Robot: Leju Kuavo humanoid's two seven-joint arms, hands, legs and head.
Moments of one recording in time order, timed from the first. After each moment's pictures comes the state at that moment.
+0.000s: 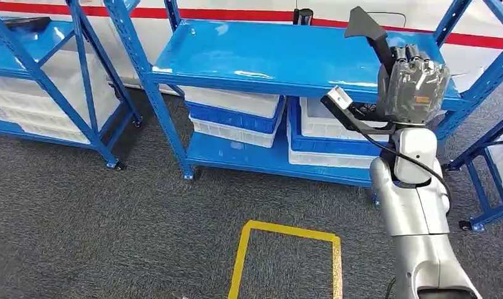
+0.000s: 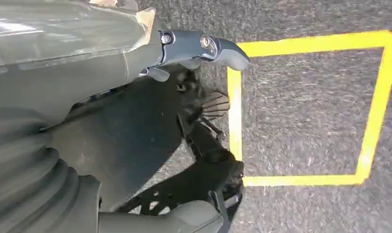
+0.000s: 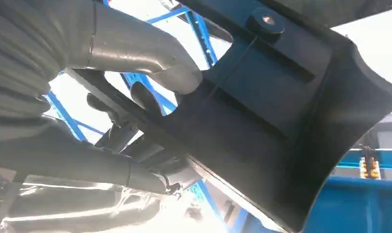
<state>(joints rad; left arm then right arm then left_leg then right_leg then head) -0.05 -0.14 -0.40 -0.19 0.42 0.12 -0.32 -0.69 -0.08 0.28 -1.12 1.50 -0.70 0.09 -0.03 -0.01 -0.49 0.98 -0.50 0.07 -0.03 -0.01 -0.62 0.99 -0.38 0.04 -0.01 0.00</state>
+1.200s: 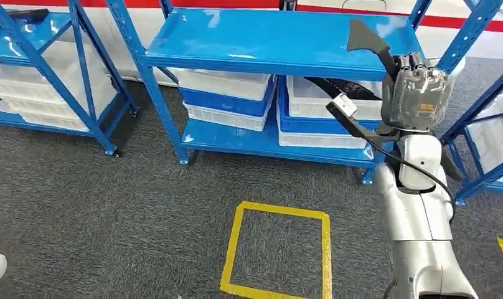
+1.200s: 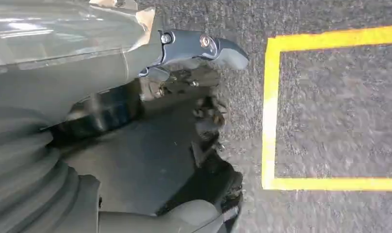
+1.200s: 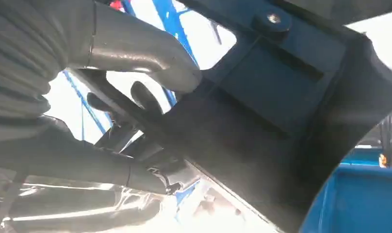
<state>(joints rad) -0.05 -0.14 -0.40 -0.19 0.43 0.13 -0.32 -0.66 -0.10 0.23 -1.14 1.50 -0.70 0.06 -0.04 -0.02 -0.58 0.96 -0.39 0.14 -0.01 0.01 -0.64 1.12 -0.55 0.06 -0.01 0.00</state>
